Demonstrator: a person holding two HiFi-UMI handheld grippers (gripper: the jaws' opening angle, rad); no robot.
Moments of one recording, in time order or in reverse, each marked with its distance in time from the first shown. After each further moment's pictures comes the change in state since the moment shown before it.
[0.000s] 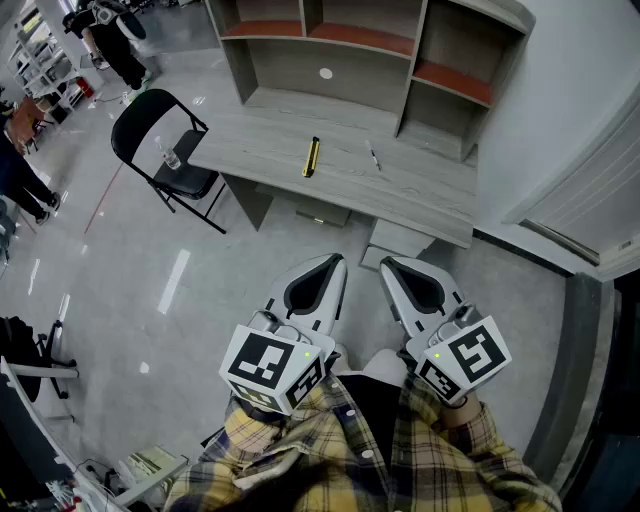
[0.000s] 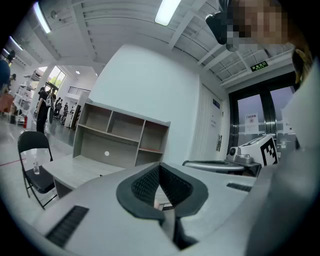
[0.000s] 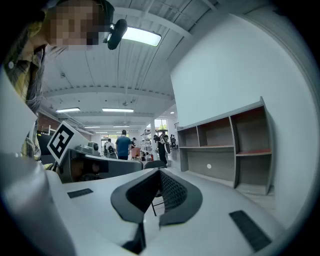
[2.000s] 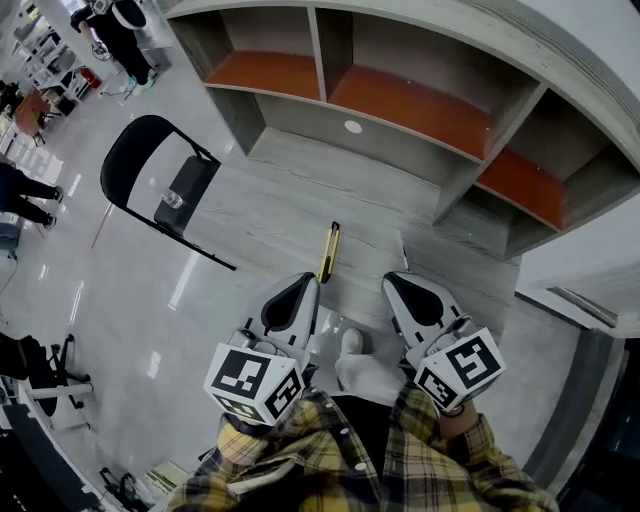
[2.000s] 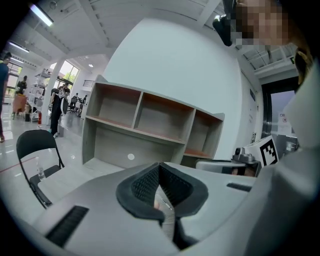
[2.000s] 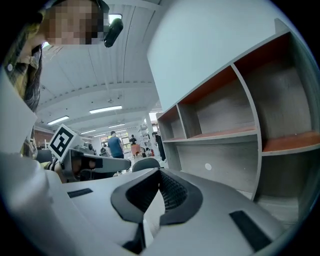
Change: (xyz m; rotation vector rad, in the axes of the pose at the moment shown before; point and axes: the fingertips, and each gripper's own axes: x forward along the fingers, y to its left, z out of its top) left arm 0.247 0.267 0.065 -0.068 0.123 0.175; right arm 0.283 -0.248 0.007 0.143 0.094 0.045
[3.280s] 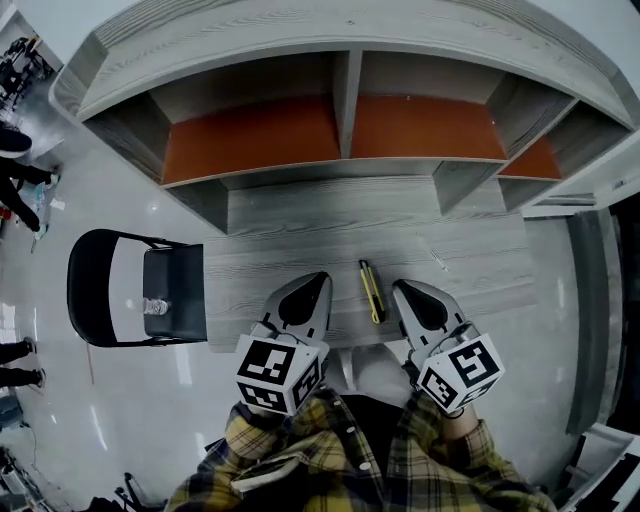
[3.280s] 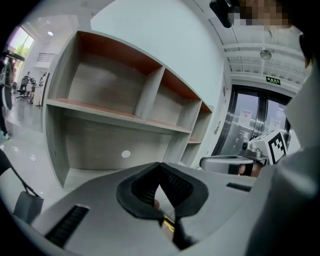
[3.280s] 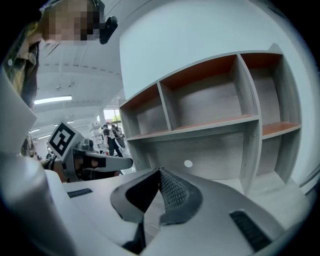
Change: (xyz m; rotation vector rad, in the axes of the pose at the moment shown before) left arm 0.110 0.170 0.034 0.131 0.255 -0.464; right arm 0.165 -0.012 -0.006 0.148 0.006 -0.565
